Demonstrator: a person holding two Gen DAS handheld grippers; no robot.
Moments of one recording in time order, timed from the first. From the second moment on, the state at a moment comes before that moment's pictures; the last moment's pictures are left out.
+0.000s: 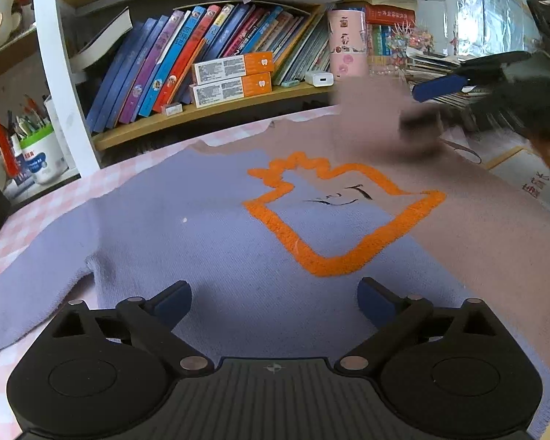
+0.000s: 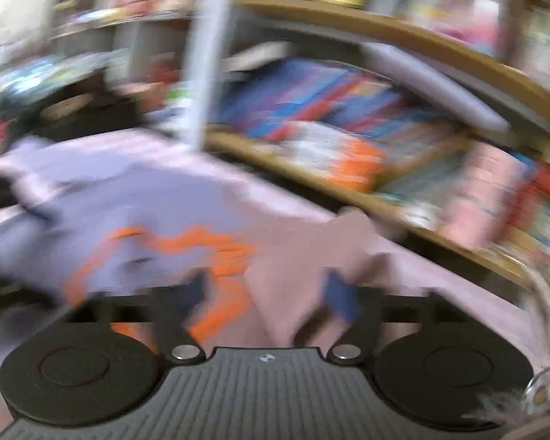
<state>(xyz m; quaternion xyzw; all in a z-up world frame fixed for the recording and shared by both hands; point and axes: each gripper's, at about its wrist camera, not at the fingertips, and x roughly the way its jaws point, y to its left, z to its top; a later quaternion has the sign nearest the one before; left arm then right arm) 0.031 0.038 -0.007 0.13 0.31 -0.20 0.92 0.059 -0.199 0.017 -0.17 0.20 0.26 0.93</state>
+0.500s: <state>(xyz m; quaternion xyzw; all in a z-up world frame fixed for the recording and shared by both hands) 0.028 0.036 -0.007 0.14 0.30 -0.19 0.92 0.059 -0.173 0.004 -0.28 0.28 0.28 0.87</state>
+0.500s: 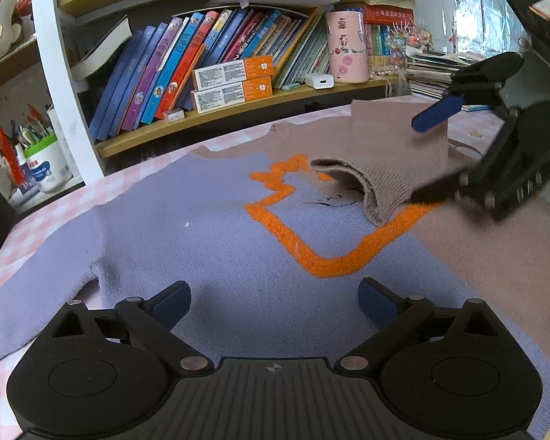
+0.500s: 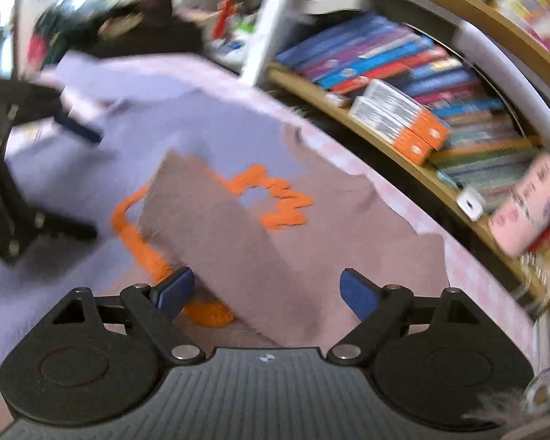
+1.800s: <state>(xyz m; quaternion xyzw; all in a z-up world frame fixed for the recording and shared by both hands) 0.028 0.035 -0.008 0.14 0.30 -0.19 0.92 0.120 -0.422 0.062 -0.14 0.31 -0.17 0.93</state>
